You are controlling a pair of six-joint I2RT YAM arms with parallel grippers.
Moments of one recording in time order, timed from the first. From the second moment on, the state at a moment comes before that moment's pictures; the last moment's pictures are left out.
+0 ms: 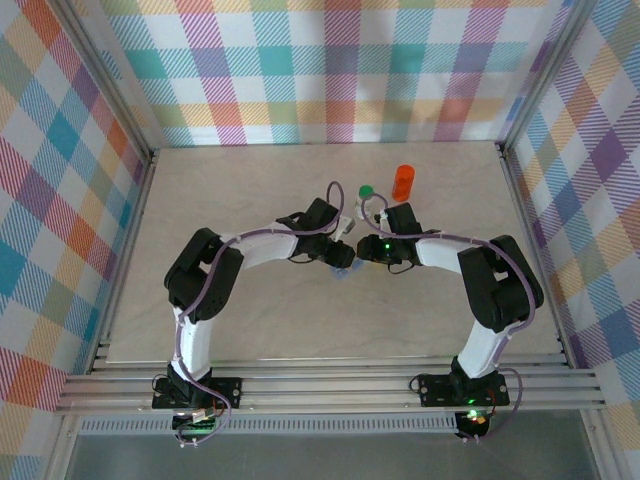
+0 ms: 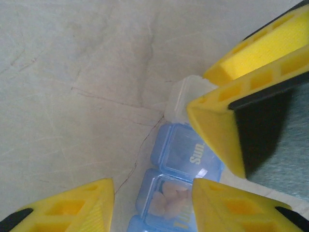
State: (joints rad) left arm -0.69 2.00 1.32 -0.32 0.28 -0.19; right arm 0.40 1.76 0.90 -0.10 -0.33 0.47
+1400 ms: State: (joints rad) left arm -0.74 1.93 1.14 -0.11 0.21 -0.46; right arm 0.38 1.49 0.71 -0.03 -0.43 0.73
